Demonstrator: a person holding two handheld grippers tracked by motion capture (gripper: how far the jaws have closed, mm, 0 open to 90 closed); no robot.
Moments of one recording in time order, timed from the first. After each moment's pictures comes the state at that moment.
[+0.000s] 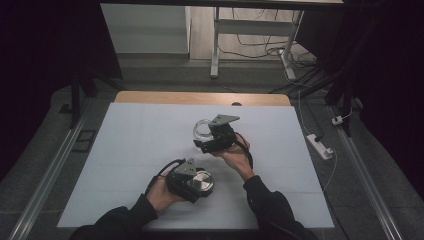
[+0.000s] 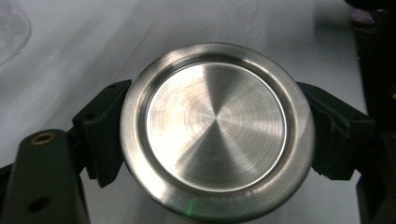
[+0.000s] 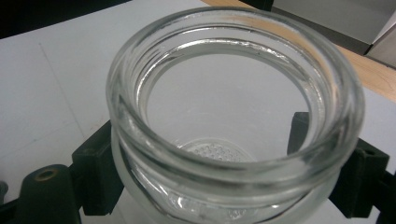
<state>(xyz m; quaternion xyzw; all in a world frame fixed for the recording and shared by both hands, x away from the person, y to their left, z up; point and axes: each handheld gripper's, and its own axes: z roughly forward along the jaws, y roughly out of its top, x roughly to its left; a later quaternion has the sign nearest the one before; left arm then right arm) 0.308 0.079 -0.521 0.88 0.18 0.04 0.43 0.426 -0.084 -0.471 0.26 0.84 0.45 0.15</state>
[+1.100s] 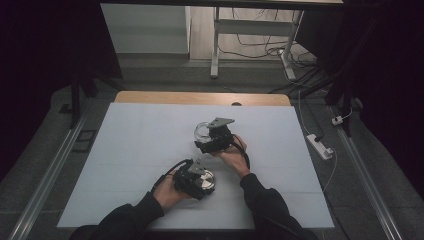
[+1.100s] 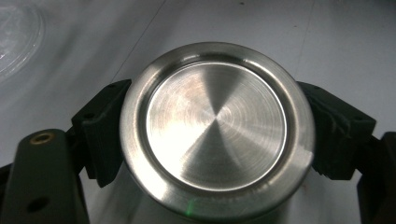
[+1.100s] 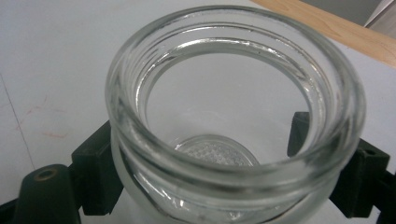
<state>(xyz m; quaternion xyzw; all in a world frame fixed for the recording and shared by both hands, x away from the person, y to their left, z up) 0.324 0.060 -0.542 0.91 0.20 0.07 0.36 0.449 -0.081 -0.511 0.27 0.85 0.42 0.16</state>
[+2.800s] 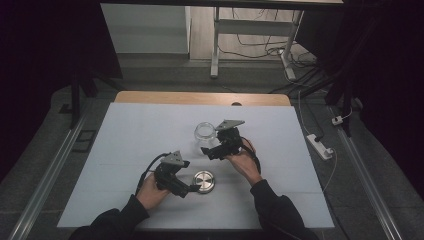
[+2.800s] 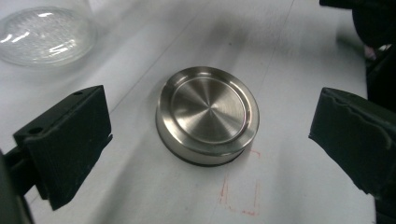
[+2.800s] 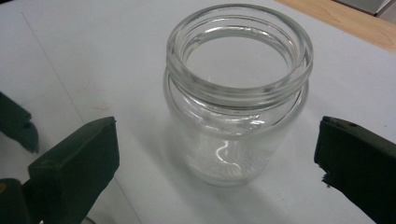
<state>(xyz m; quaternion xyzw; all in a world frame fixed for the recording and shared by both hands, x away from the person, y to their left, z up) 0.316 0.119 -0.514 0.85 0.26 0.01 0.46 0.423 -0.107 -0.486 0.28 0.86 0.41 0.13</state>
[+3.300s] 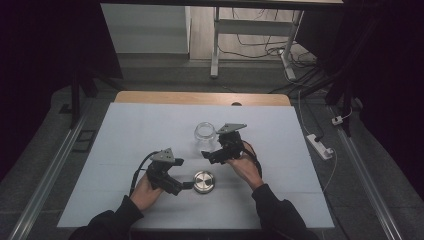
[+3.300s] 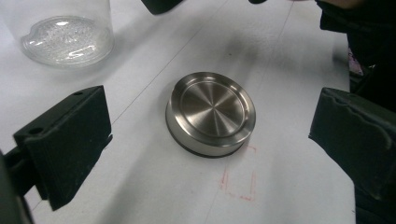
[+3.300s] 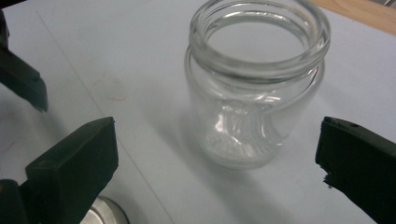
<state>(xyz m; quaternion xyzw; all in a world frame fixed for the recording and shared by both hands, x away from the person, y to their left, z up) 0.313 0.137 -0.508 0.84 0.27 0.01 0.47 0.408 -0.111 -0.487 0.29 0.86 0.41 0.12</state>
